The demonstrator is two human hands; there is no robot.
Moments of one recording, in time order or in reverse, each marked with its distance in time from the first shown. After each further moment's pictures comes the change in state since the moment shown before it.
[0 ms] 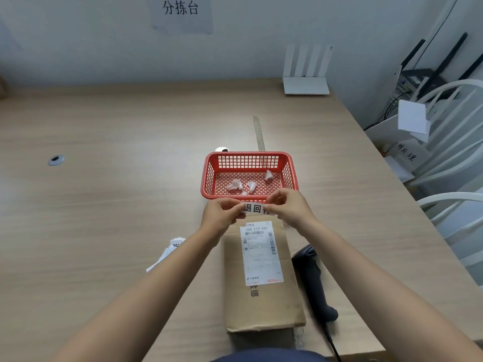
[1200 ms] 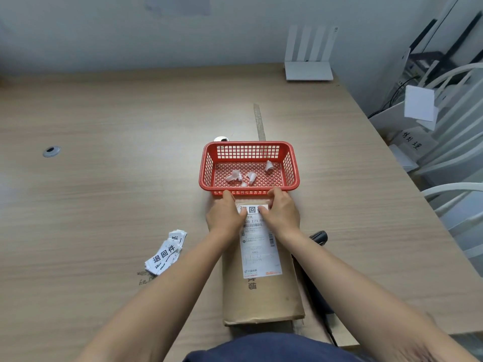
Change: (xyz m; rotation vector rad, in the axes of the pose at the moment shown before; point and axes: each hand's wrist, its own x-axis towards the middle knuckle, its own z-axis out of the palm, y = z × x) left_hand 0.015 -0.025 0.021 0.904 0.220 0.101; right_hand 0.007 0.036 0.042 -0.412 0.246 -0.057
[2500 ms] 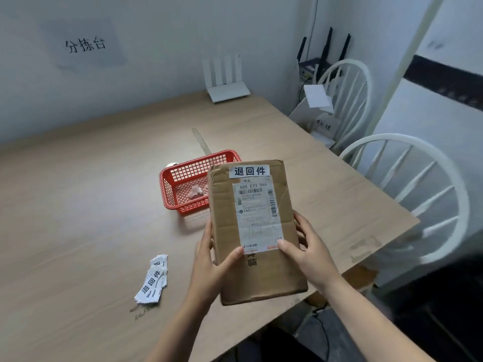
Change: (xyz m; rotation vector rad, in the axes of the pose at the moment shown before) left_hand -0.139 -0.030 -0.059 -0.759 -0.390 0.323; right_hand -0.200 -0.003 -0.093 0.687 0.117 0.203
